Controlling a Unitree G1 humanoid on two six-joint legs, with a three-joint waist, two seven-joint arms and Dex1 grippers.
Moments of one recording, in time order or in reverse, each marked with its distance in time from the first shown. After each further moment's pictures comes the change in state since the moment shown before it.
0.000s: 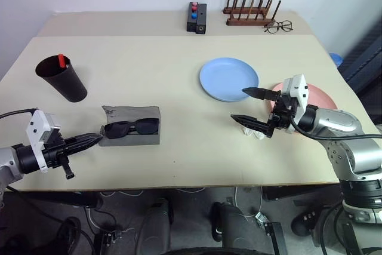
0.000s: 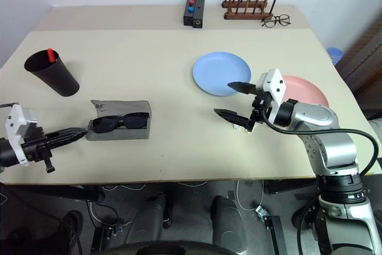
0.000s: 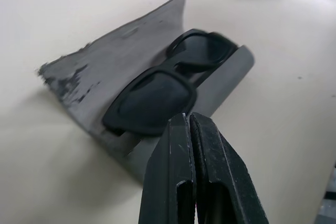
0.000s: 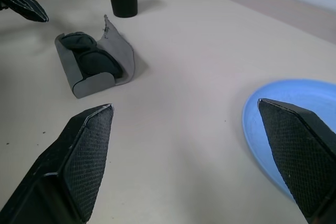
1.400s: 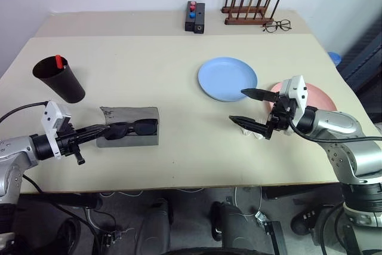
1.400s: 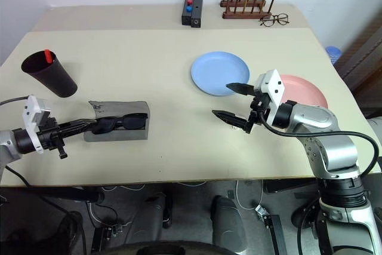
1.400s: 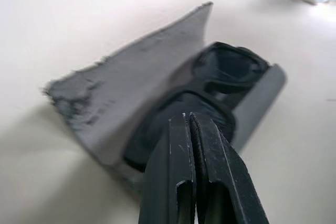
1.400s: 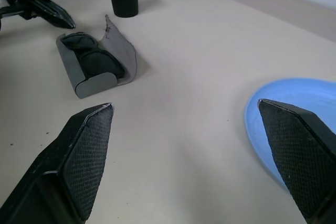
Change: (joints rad) left arm -0.190 -0.042 -0.121 0.110 0.022 0.045 -0.008; right arm 0.021 -0.001 -0.001 -0.053 0.014 0.023 -0.029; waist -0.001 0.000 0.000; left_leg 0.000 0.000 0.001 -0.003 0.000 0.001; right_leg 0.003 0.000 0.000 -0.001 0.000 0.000
